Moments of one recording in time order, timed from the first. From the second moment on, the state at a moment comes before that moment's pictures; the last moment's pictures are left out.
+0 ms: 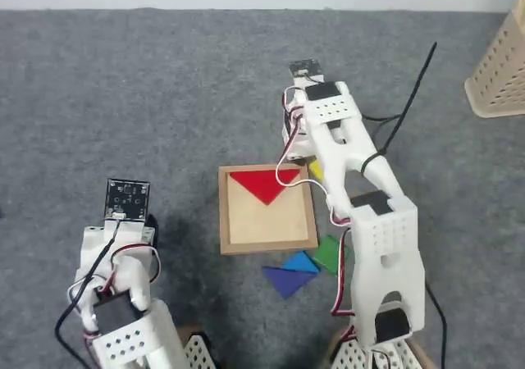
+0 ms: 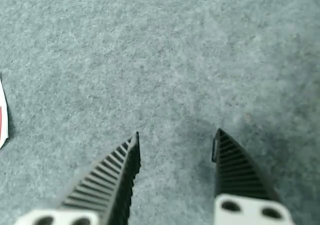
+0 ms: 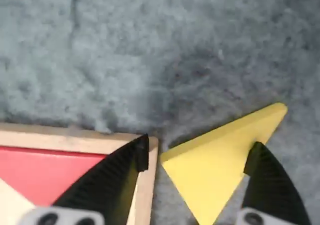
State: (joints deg) left arm -29.7 -103.5 96.8 63.8 -21.1; right arm -18.5 41.6 -24.6 78.5 -6.5
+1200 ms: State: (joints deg) left arm -29.7 -103.5 96.8 63.8 -21.1; right arm -18.9 23.0 -3.7 75.3 8.1
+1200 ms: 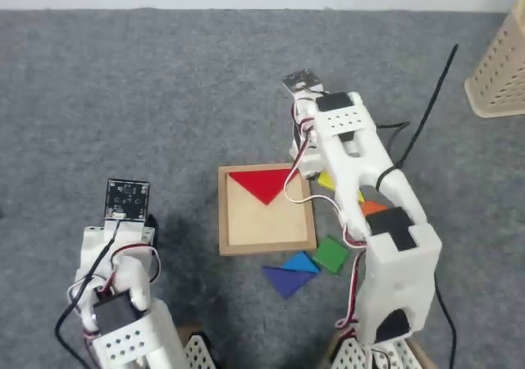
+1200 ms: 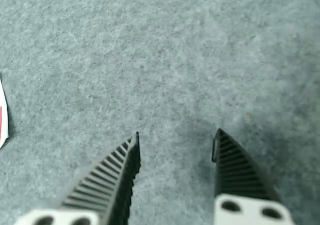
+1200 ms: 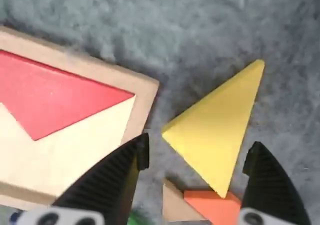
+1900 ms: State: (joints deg) left arm -29.7 -103.5 96.8 63.8 -21.1; right arm -16.4 33.5 -7.1 75.1 8.7
